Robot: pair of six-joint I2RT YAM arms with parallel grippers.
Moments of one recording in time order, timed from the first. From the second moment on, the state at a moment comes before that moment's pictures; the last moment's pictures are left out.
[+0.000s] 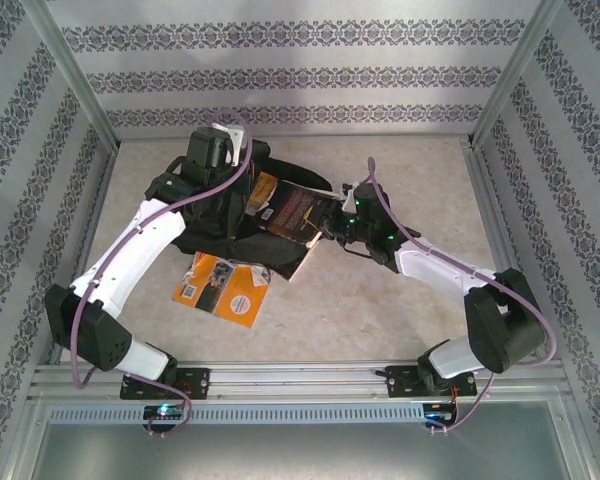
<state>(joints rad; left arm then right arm) -0.40 1.47 1.48 -0.60 -0.03 -0.22 0.50 1.47 0.86 0.14 -0.47 1.16</state>
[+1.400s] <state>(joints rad) -0.33 1.51 1.47 -0.55 0.04 -0.21 0.66 2.13 1.47 0.15 -0.51 1.15</state>
